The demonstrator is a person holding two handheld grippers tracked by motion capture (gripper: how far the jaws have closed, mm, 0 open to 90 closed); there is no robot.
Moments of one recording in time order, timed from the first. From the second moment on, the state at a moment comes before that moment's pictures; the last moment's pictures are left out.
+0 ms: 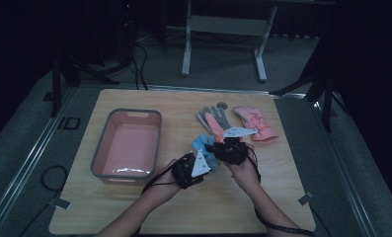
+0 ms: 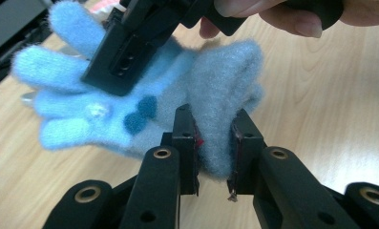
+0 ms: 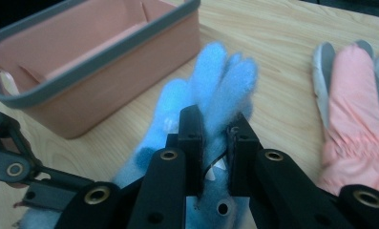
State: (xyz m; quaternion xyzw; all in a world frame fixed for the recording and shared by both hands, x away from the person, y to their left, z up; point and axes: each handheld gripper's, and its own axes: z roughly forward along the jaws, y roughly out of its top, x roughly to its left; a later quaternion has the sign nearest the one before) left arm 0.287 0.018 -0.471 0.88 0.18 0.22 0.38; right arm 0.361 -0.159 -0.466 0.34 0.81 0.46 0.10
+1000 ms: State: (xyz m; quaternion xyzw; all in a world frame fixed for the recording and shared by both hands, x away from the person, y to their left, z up) left arm 0.281 0.131 -0.440 0.87 0.23 0.26 0.34; right arm 0.381 -0.036 -0.437 0.28 0.83 0.48 0.07
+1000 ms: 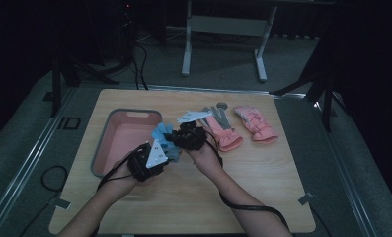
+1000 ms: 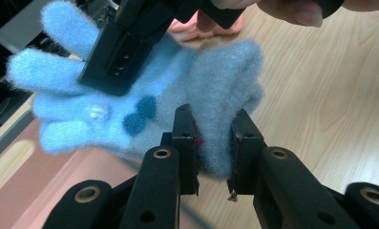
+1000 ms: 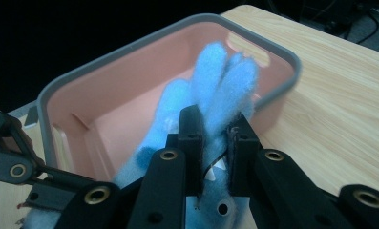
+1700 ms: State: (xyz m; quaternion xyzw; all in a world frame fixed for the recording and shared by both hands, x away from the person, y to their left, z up) left arm 0.282 0.205 -0.454 0.87 0.29 0.26 0.32; right arm 0.387 0.053 -0.443 0.25 0.84 0.48 0.04
